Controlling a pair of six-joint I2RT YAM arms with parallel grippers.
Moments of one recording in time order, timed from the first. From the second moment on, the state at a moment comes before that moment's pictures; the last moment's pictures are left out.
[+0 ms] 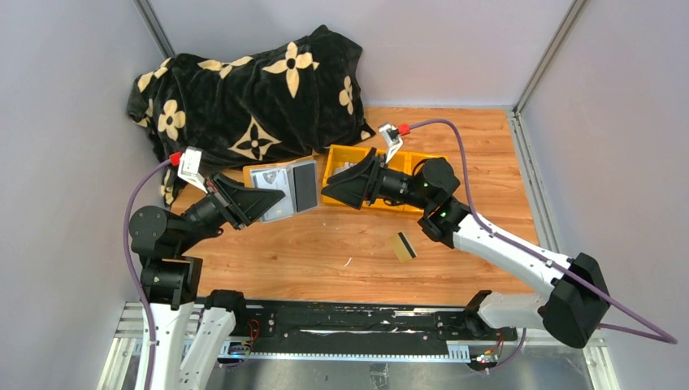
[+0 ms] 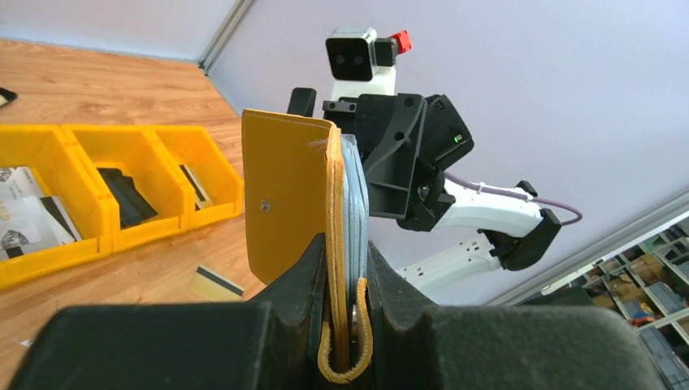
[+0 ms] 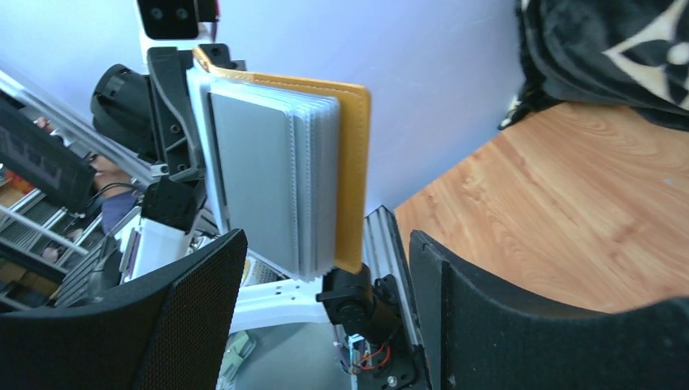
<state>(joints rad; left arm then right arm) -0.07 0.51 0.88 -0.09 0.83 -0.95 0.77 1.20 0.90 0.56 -0.53 0.84</state>
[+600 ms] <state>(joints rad) -0.07 0.49 0.85 0.05 0.87 -1.06 0.84 1.41 0.90 0.97 -0.55 1.07</state>
